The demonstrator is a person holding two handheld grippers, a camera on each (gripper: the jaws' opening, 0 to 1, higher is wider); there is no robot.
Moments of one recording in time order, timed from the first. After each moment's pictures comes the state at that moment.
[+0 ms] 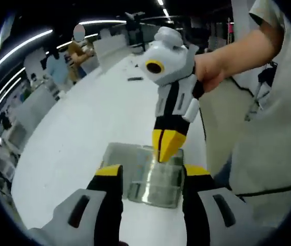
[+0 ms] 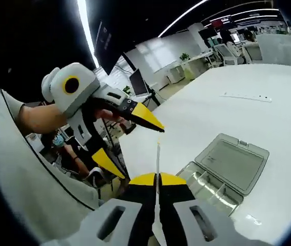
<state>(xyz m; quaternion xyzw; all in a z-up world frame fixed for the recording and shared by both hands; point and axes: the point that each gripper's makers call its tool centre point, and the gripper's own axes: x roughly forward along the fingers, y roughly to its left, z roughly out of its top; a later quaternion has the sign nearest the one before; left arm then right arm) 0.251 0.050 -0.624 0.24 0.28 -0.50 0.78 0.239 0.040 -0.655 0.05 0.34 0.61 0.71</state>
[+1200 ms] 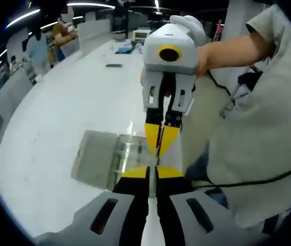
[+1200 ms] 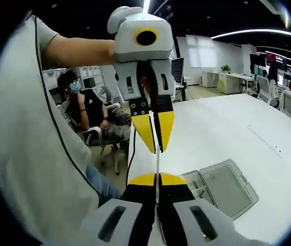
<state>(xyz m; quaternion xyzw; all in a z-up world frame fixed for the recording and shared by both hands) 0.225 0.050 -0.632 0.22 0.36 -0.56 0.71 0.211 0.044 -0.652 -0.14 0.22 0.71 0.65</state>
